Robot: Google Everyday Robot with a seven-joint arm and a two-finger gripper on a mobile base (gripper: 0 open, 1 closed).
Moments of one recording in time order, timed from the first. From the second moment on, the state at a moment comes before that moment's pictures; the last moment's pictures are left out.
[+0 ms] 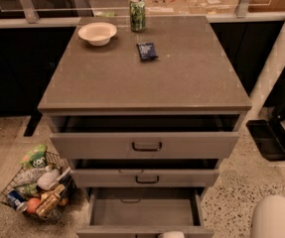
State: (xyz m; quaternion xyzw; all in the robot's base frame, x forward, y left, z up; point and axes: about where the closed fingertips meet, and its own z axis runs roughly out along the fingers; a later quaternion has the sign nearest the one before) arm 0.381 -0.092 0.109 -0.80 0.58 -0.09 0.12
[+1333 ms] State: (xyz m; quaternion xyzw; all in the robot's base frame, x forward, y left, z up) arm 0.464 -0.109 0.116 -0.77 0.60 -0.14 0.13
